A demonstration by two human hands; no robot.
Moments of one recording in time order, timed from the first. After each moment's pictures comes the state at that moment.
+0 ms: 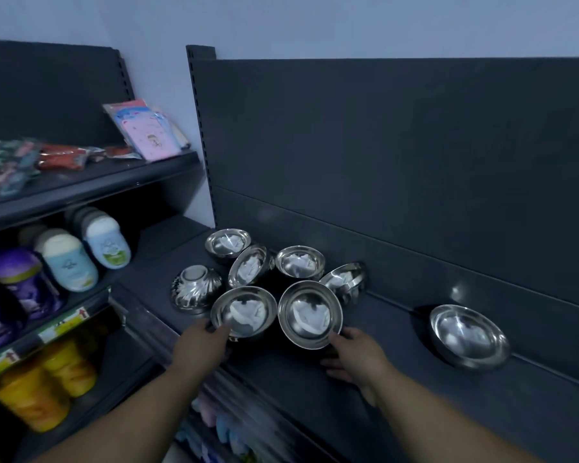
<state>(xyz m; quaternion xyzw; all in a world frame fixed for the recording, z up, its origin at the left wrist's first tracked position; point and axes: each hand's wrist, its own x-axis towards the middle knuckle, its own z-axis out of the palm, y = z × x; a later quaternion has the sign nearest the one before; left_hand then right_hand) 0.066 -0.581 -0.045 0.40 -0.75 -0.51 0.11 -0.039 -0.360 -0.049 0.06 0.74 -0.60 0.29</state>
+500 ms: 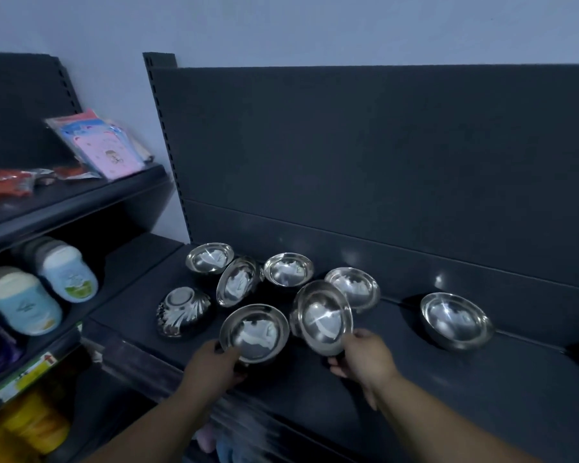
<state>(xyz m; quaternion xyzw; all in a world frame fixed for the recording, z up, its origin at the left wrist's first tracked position) 0.057 -0.586 -0.040 0.34 -0.69 -0.64 0.00 -0.021 -0.367 -0.036 0.13 0.73 -0.65 0.17</state>
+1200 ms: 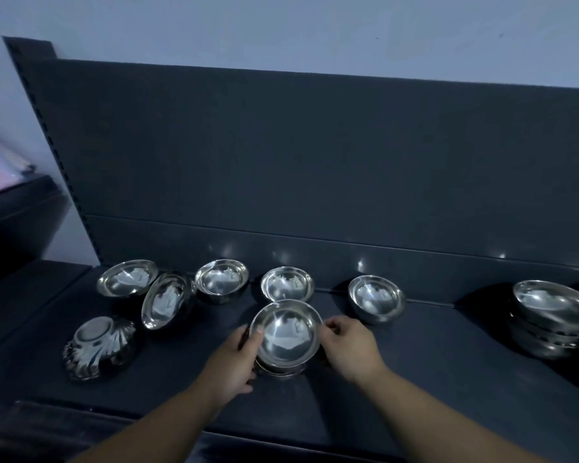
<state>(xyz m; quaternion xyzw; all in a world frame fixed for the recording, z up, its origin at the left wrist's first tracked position) 0.019 -0.512 -0.025 0.12 -0.77 -0.61 -0.14 -0.002 -0.313 -0.010 0.10 0.86 -0.50 0.03</state>
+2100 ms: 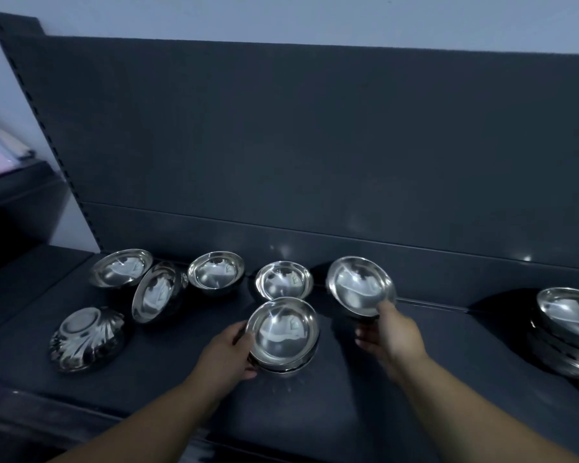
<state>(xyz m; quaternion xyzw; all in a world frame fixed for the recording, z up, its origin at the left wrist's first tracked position) -0.007 -0.494 -0.048 0.17 -0.74 -0.64 -0.09 -0.046 -0.248 -0.018 0.28 0.63 -0.73 0.02</state>
